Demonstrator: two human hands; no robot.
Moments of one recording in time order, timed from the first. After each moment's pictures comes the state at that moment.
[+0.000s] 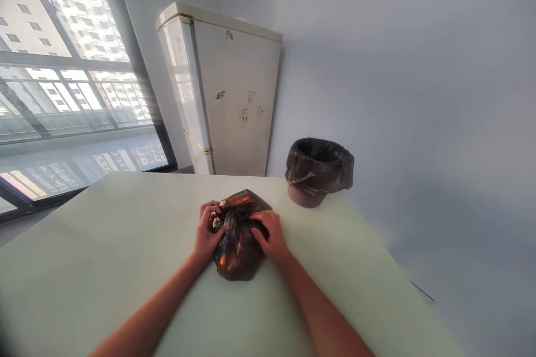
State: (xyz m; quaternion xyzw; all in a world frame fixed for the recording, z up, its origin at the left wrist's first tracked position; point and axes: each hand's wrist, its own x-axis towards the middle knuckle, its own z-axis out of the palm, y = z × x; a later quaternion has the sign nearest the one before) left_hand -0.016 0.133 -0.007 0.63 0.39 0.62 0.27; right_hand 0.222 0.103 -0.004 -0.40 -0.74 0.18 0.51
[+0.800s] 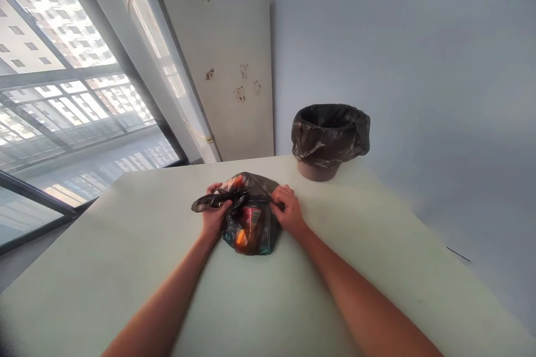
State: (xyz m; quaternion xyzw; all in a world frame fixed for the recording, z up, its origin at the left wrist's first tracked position) left_hand -0.030 0.156 -0.009 0.54 0.39 0.63 0.40; right_hand 0.226 0.120 -0.011 -0.41 -0.64 0.21 0.62
